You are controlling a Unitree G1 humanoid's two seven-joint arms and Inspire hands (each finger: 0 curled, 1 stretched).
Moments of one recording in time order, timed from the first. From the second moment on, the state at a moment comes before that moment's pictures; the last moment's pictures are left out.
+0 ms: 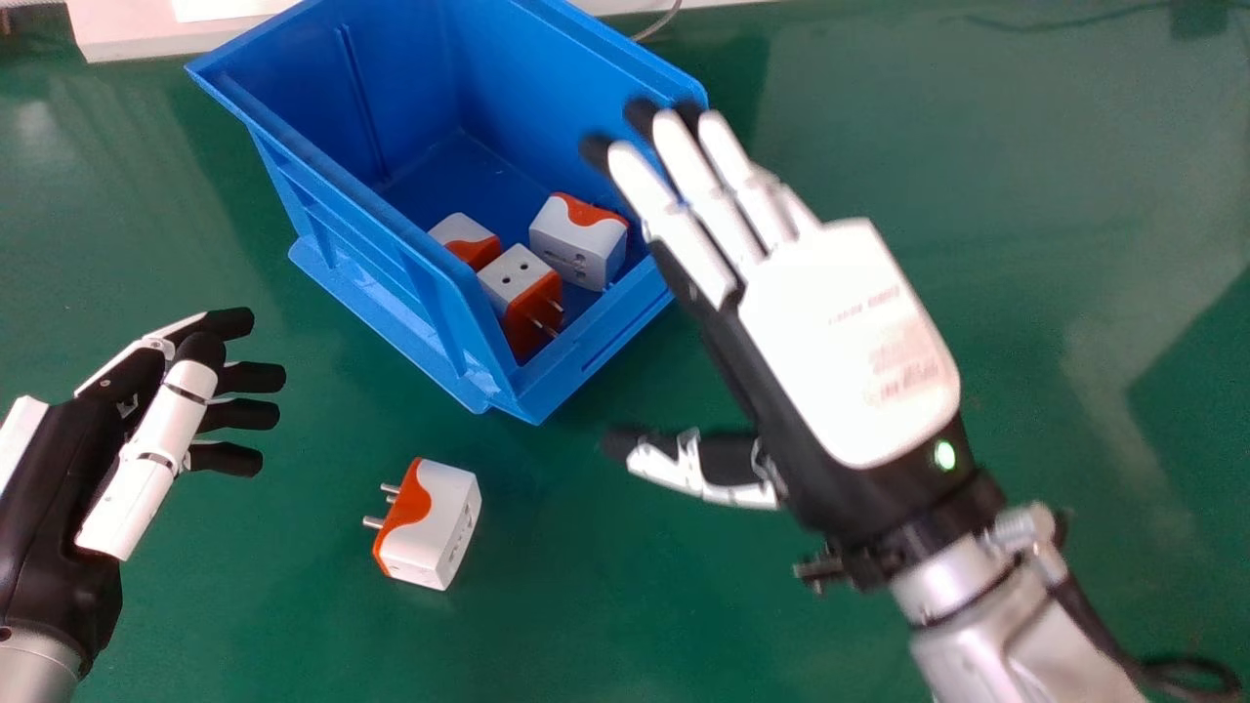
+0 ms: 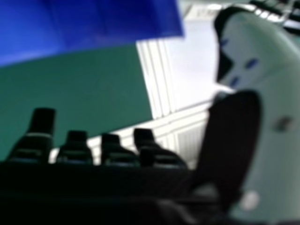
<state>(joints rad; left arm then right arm) 0.40 0.30 0.40 -0.43 -0.10 0.17 -0.28 0.06 -0.39 0.43 -0.28 -0.95 -0.20 -0.30</state>
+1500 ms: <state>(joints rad) 0.41 0.32 0.41 -0.44 -0.12 0.16 -0.29 -0.02 -0.35 0.55 -0.11 -0.94 -0.49 -0.14</state>
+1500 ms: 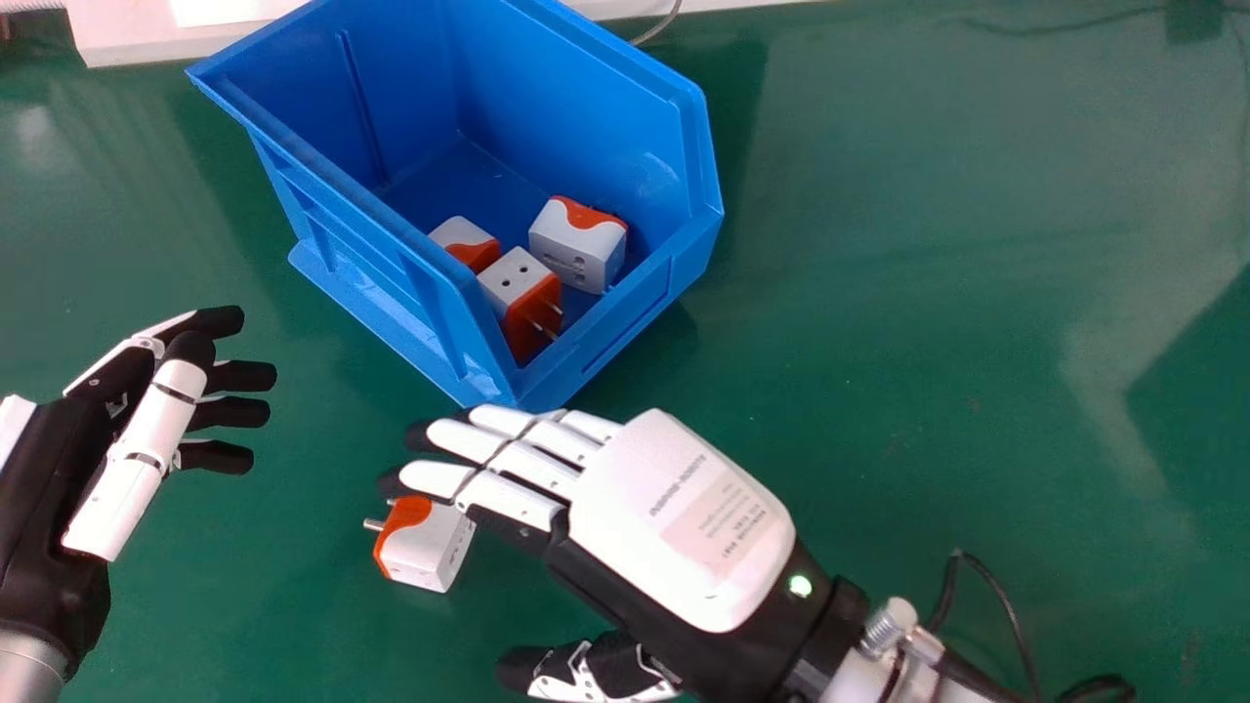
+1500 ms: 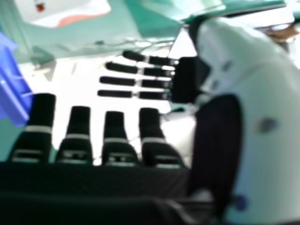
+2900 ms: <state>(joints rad) 0.39 0.32 0.37 -0.44 -0.12 0.16 -0.25 -0.57 -0.19 0.74 0.15 -1.00 -0.32 0.42</state>
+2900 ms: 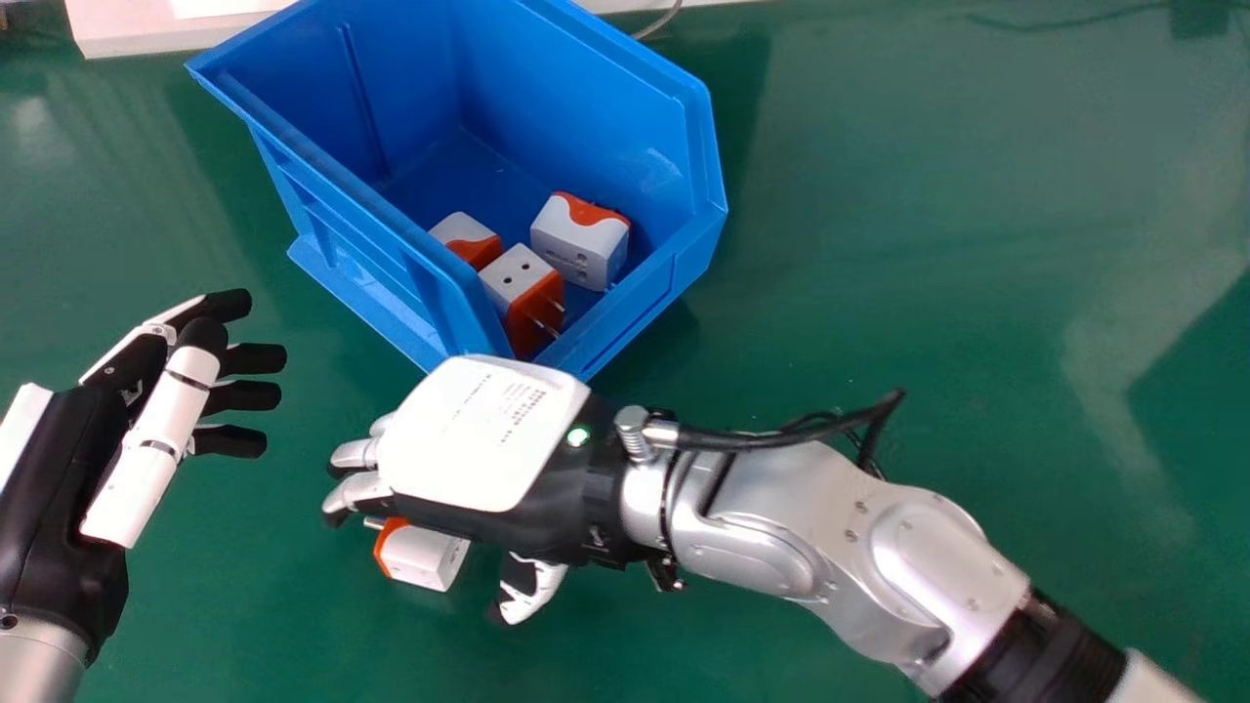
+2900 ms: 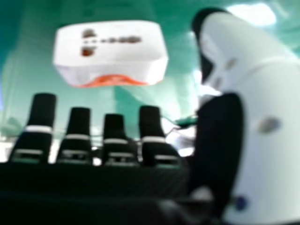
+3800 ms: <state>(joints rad) 0.39 0.32 0.33 -0.46 -0.08 0.18 -0.22 -0.71 -0.17 0.80 0.32 -1.07 -0.32 0.34</state>
